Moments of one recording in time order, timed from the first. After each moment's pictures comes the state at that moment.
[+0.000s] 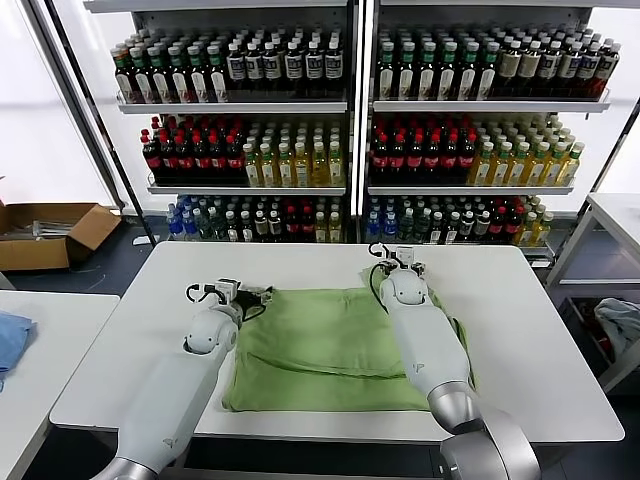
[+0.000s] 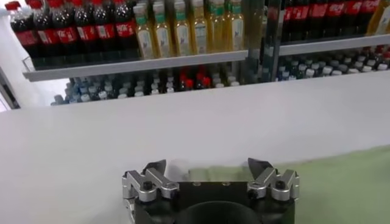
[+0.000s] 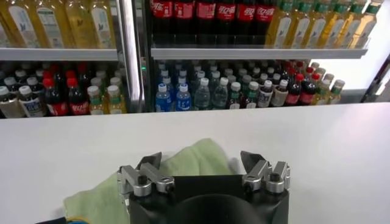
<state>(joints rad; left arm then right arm) 0.60 -1.26 -0.14 -1.18 -0.42 0.50 -0.08 -0.29 1.57 0.35 0.69 0.20 -0.46 0.33</state>
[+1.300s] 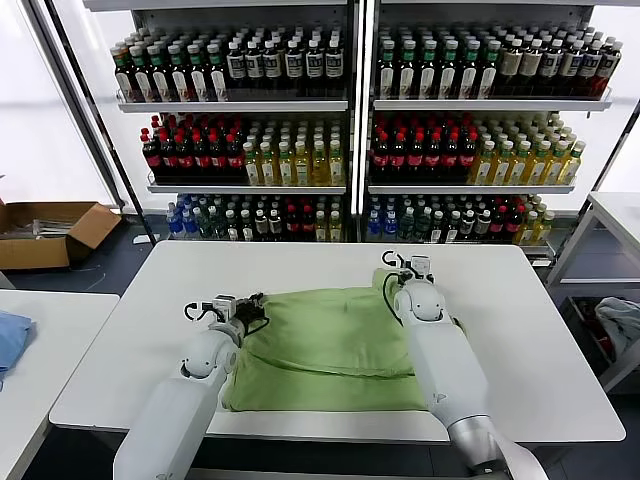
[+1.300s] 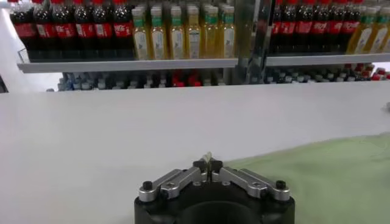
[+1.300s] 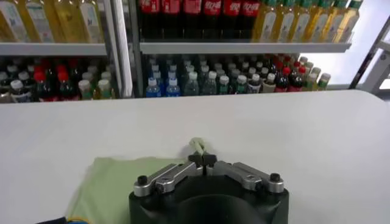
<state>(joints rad) 0.74 -1.26 -0.20 -1.38 -0.44 0.43 -0.10 -0.49 1.46 0.34 1.12 0.30 -0.54 0.36</state>
